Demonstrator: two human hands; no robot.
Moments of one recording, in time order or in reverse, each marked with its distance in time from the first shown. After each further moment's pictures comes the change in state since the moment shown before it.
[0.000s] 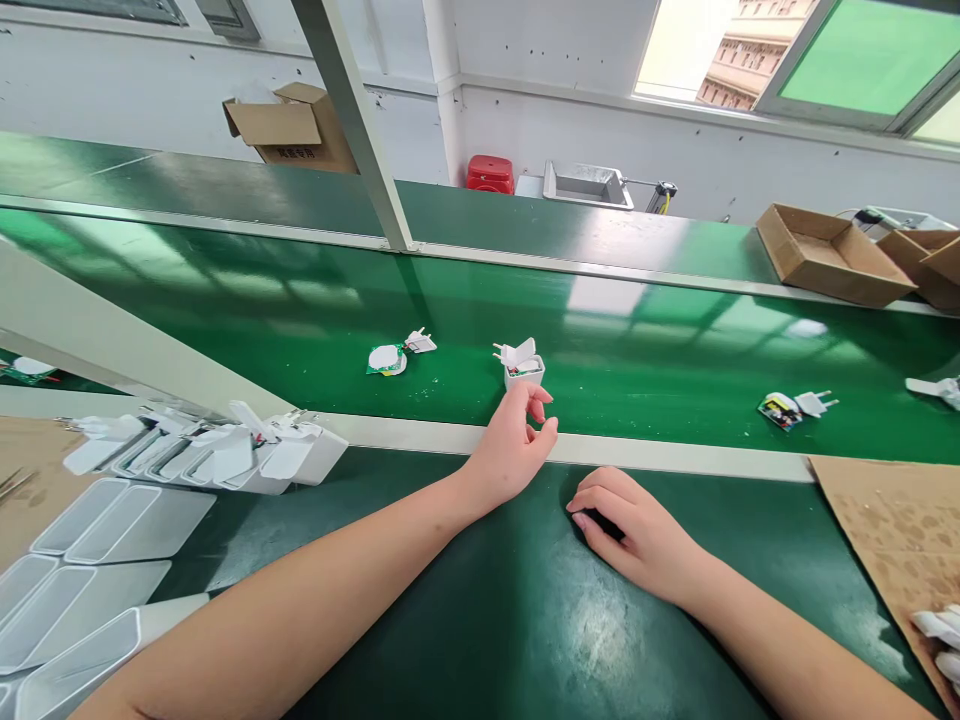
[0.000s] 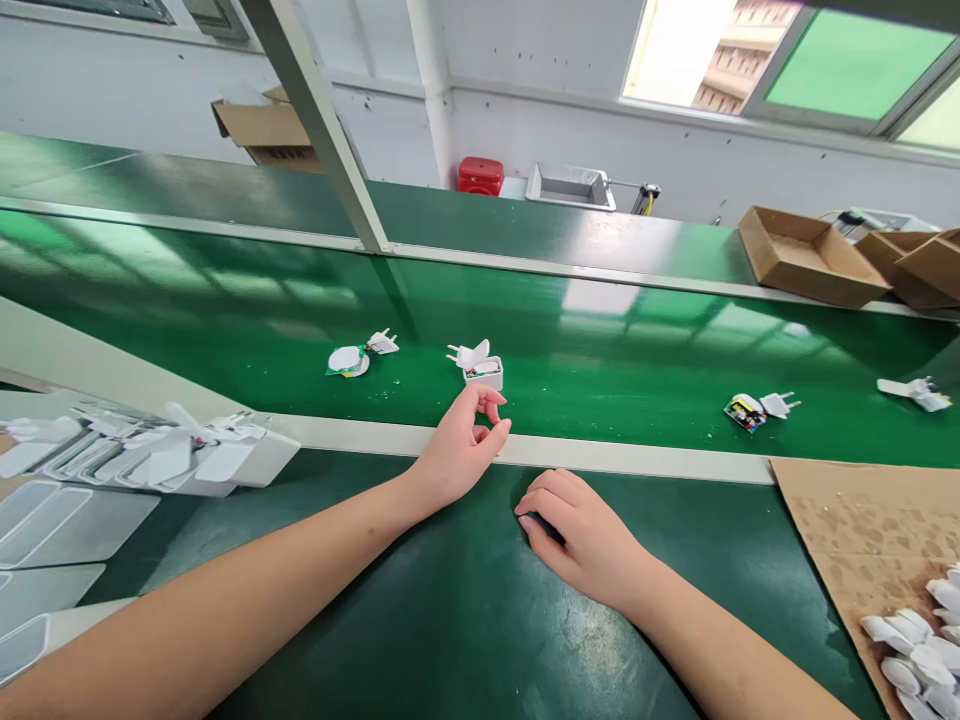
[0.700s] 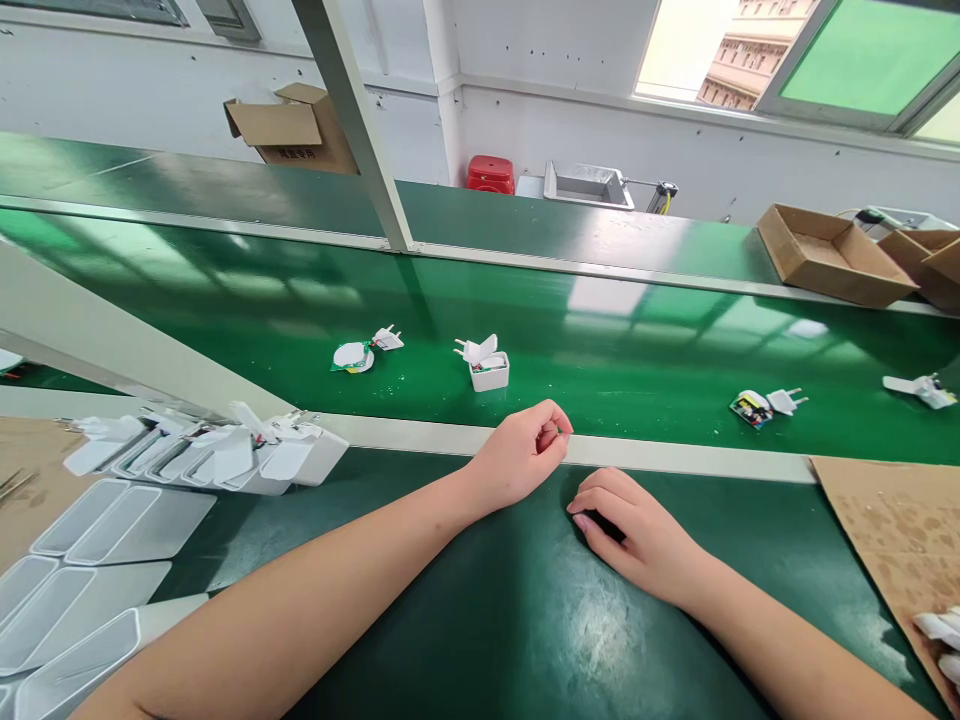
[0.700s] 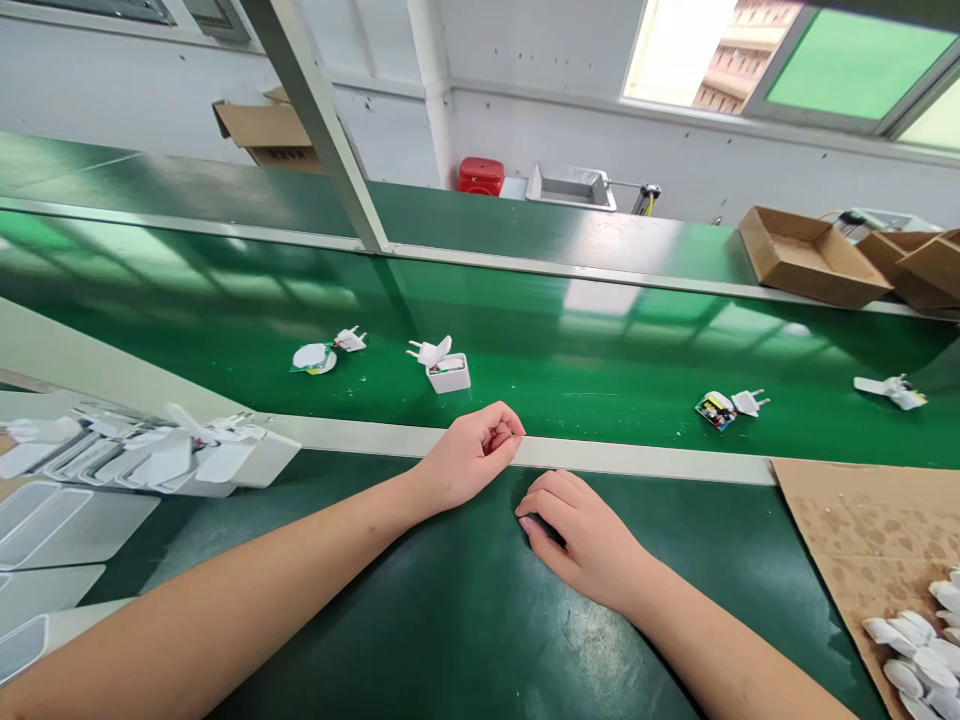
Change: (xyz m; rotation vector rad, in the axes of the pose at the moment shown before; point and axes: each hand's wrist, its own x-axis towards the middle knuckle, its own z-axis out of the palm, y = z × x) left_hand 0.000 0.009 -0.004 0.109 -0.233 0.045; right_hand 0.000 0.000 0.000 -0.013 0.003 -0.003
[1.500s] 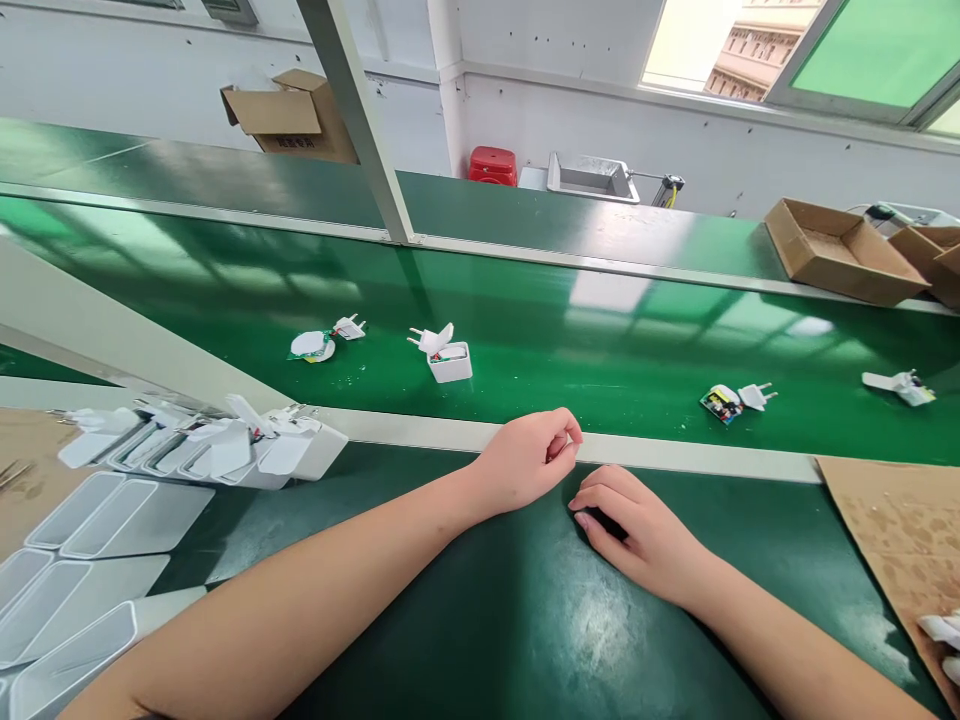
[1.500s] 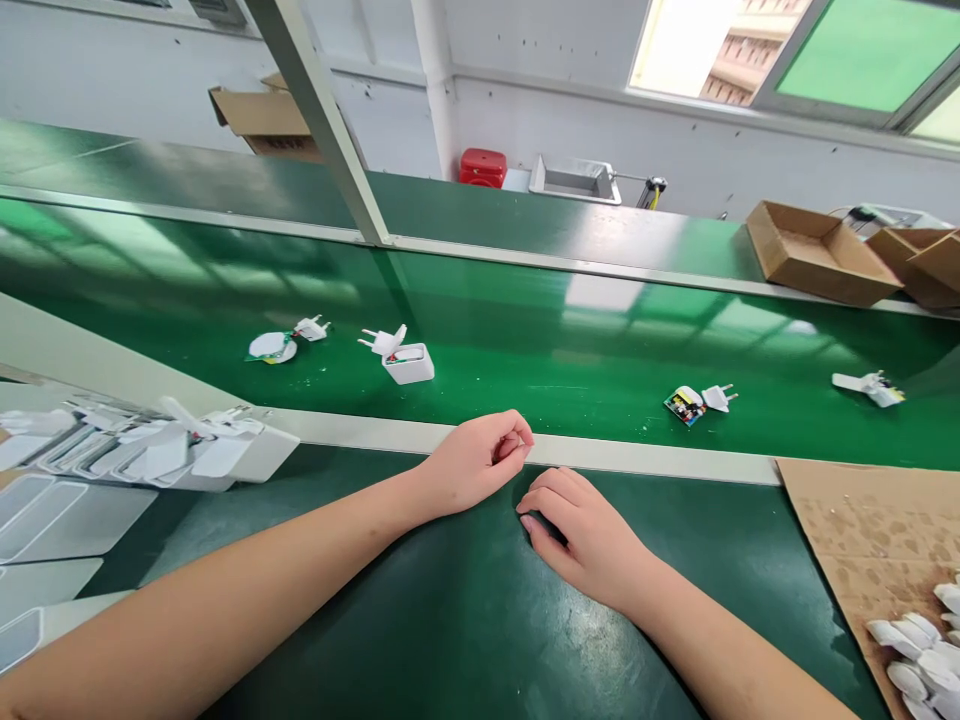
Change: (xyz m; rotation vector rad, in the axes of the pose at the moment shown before) left_hand -0.004 0.004 0.002 0.179 -0.061 0.090; right_hand -0.001 -0.001 0.000 0.000 -0.013 0.018
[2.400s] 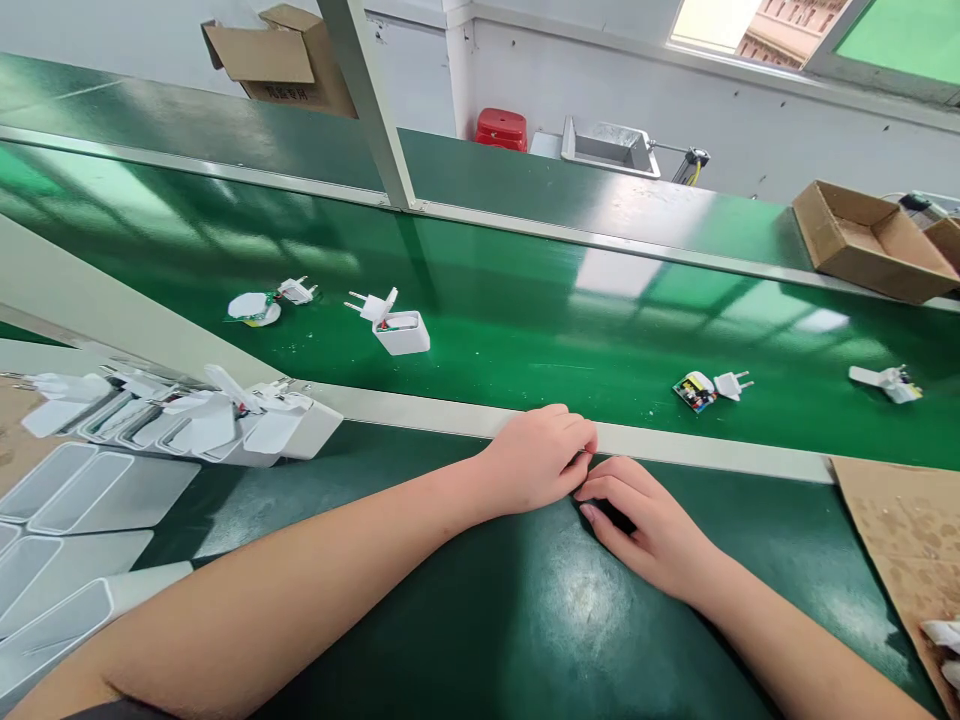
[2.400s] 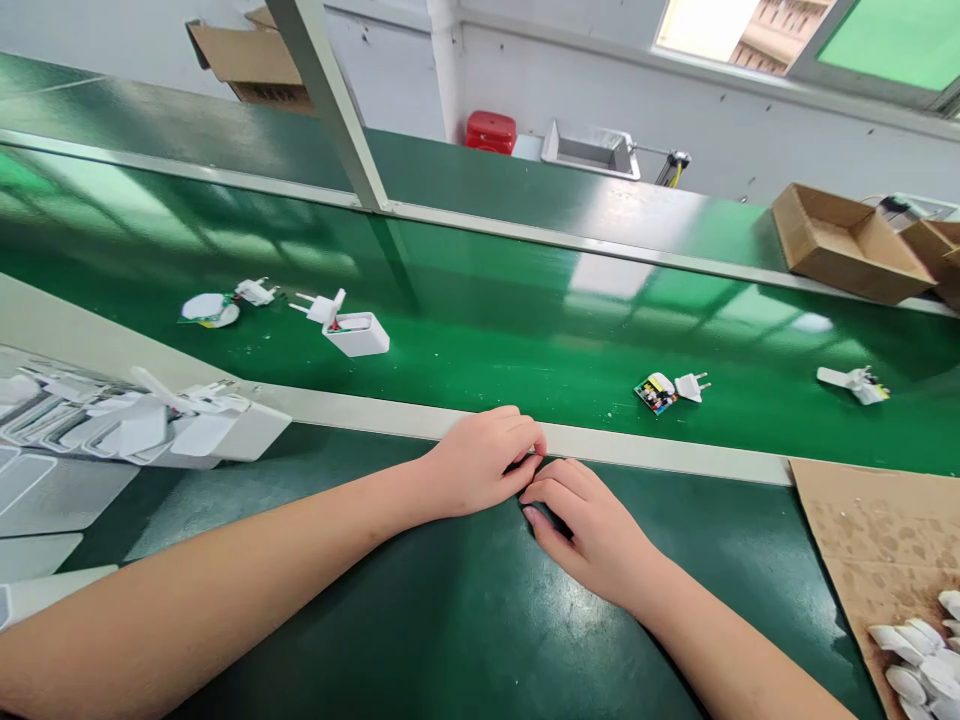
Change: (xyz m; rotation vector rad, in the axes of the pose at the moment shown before) left_hand -0.001 0.001 0.008 0.355 -0.095 0.202; right_hand 0.001 0.000 -0.001 -0.025 0.013 0.007
